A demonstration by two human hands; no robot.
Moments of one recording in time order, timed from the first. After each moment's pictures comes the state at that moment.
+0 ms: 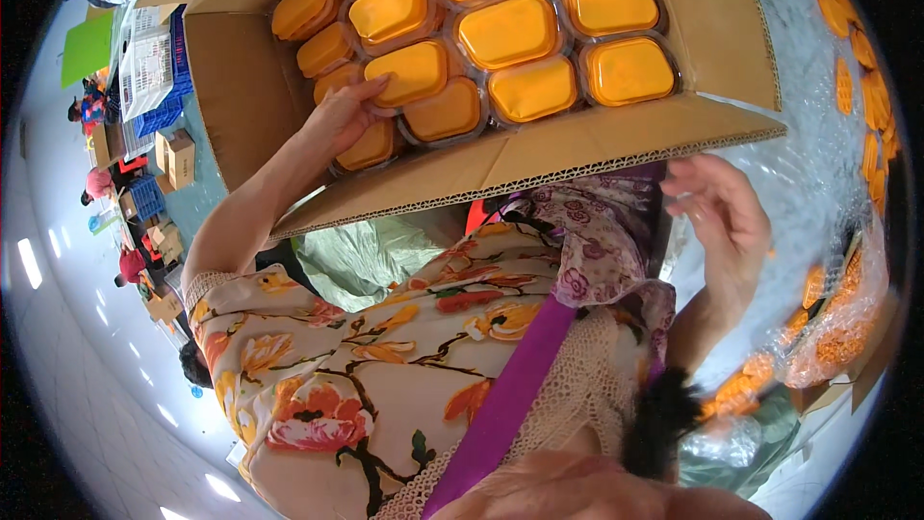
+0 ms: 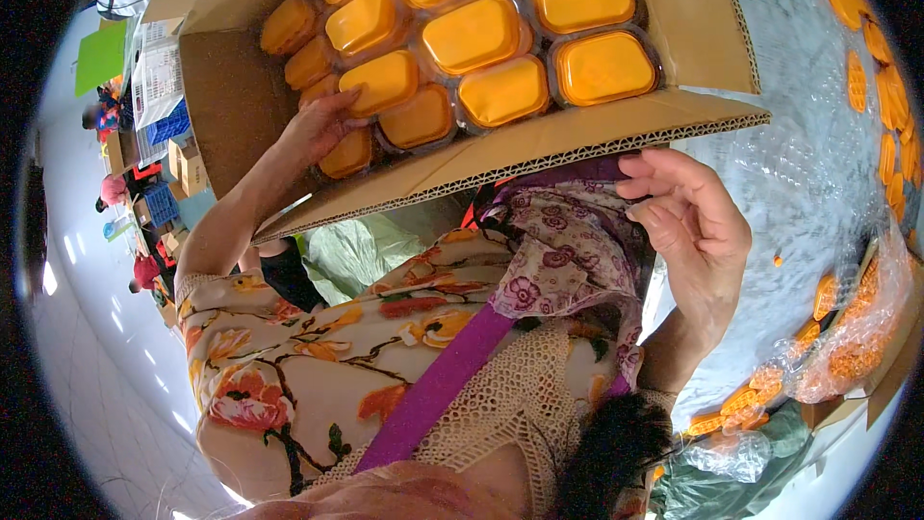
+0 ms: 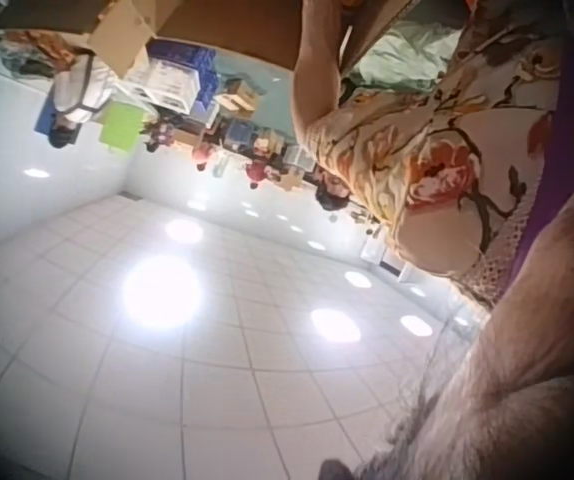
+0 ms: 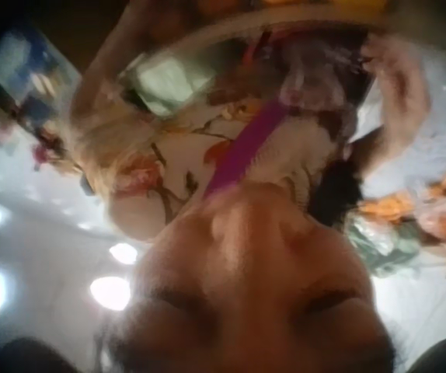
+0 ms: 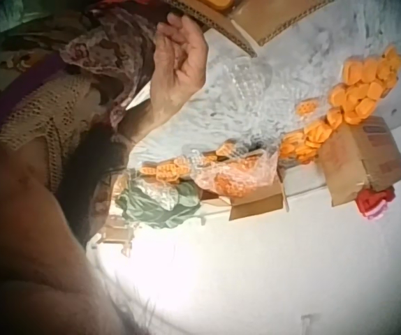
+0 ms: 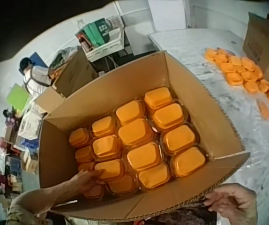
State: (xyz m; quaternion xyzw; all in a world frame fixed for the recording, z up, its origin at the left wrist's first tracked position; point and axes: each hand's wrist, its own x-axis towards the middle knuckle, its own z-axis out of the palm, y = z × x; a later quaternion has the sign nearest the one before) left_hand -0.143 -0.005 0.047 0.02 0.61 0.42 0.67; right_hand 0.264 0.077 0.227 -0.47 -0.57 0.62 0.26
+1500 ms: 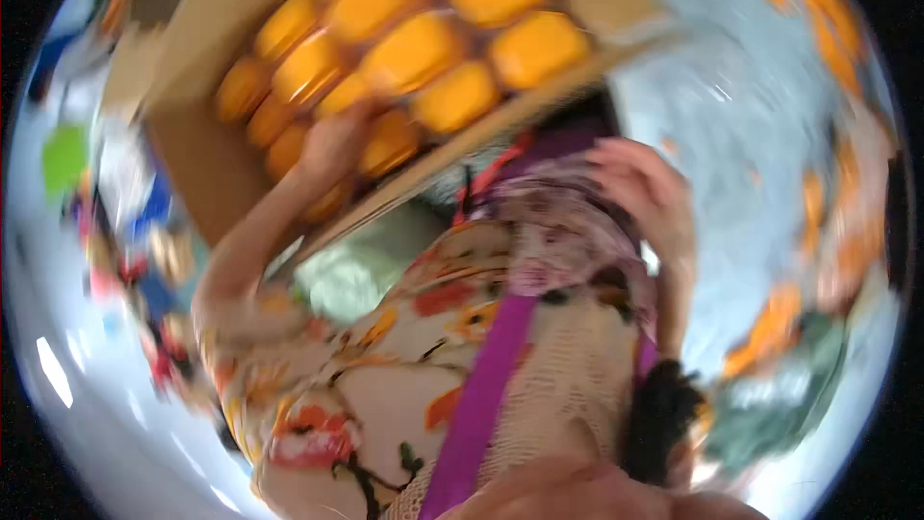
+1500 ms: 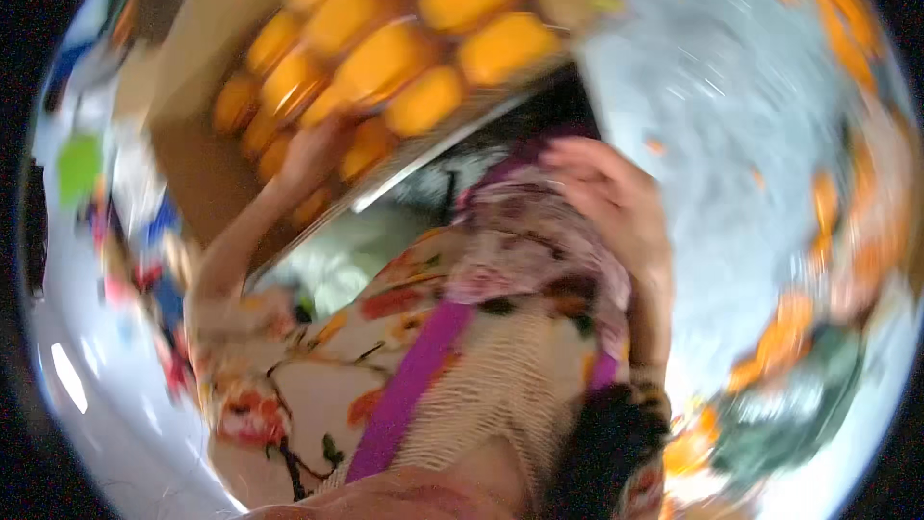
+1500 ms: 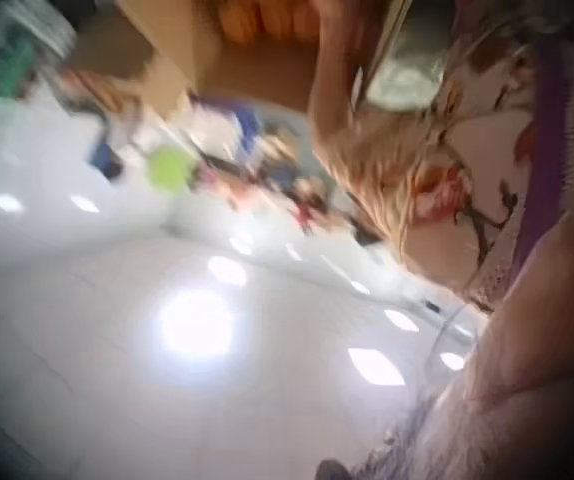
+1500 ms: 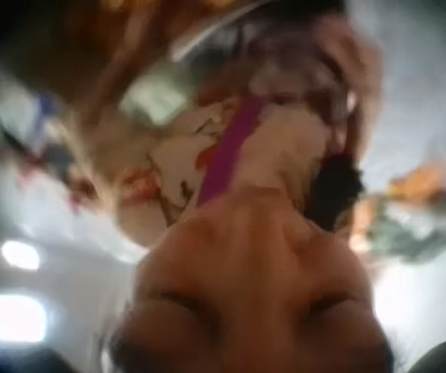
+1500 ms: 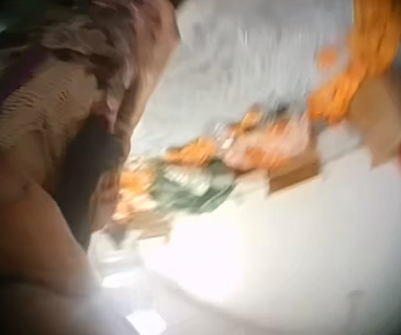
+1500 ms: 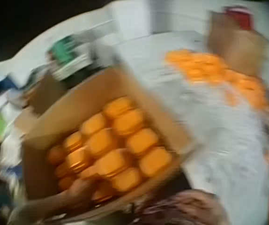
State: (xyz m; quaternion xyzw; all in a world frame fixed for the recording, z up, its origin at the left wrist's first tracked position) left_hand -0.130 -0.031 0.088 0.53 0.76 -0.13 0.35; right_hand 0.242 0.069 0.151 -0.43 -0.56 0.68 0.17
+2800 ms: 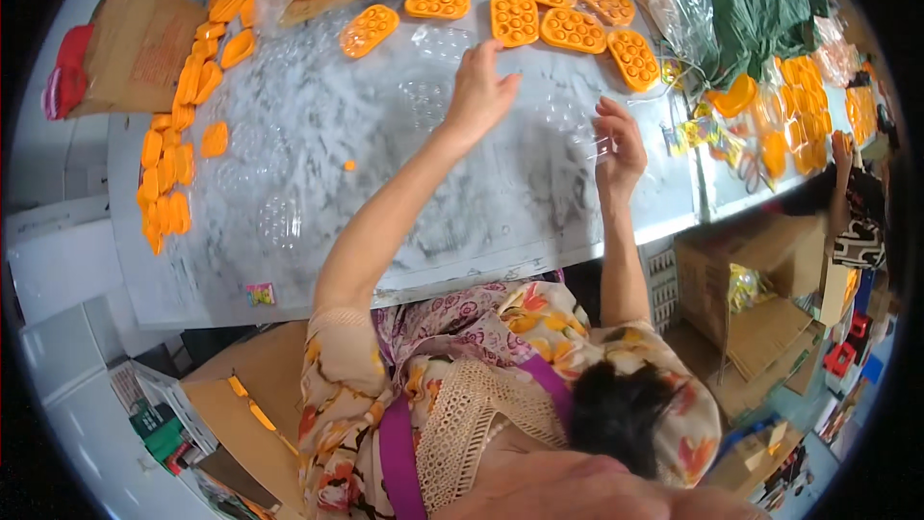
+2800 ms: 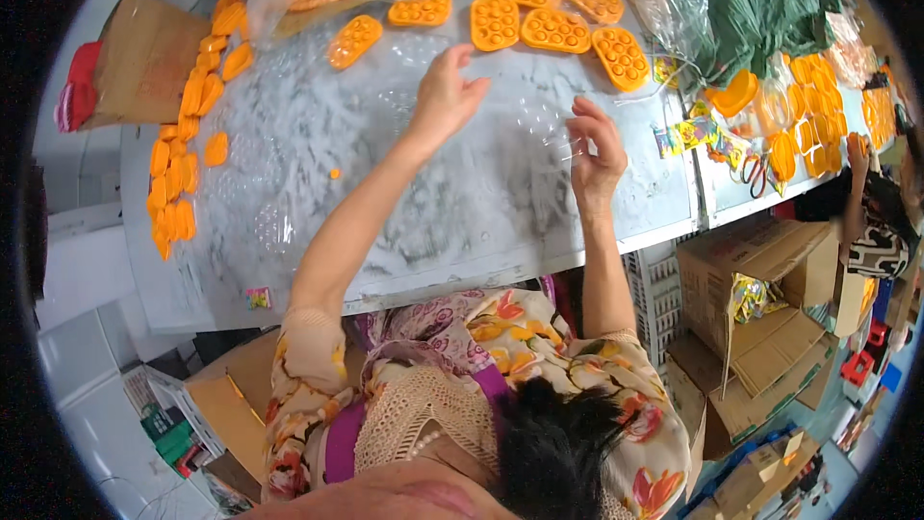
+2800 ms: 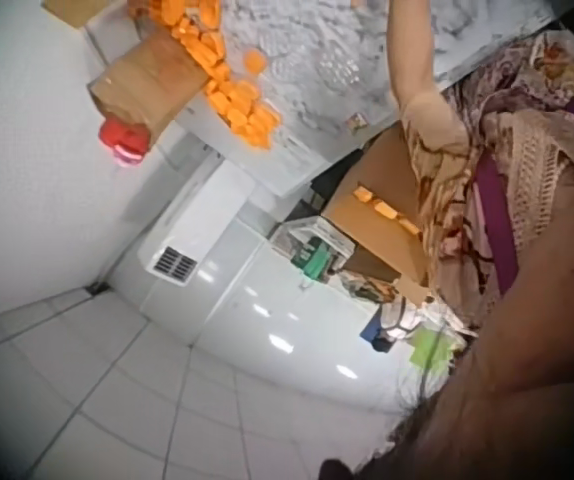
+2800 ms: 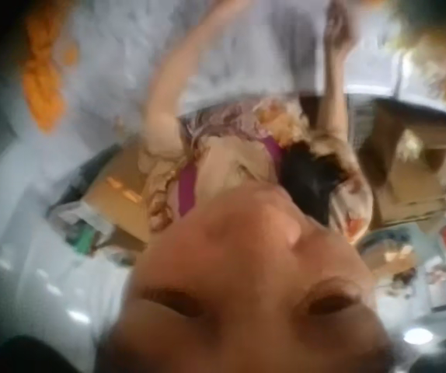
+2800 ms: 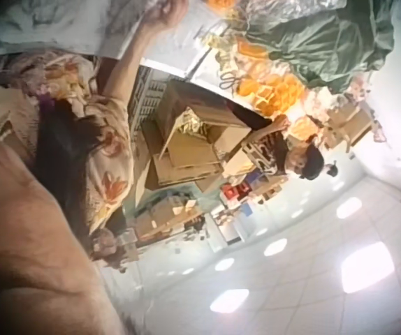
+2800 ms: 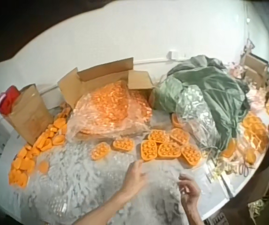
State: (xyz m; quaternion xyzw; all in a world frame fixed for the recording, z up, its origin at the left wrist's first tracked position) left_hand 0.006 0.053 0.002 0.51 0.72 0.38 0.30; right_hand 0.232 0.058 0.013 -0.52 -0.51 0.50 0.47
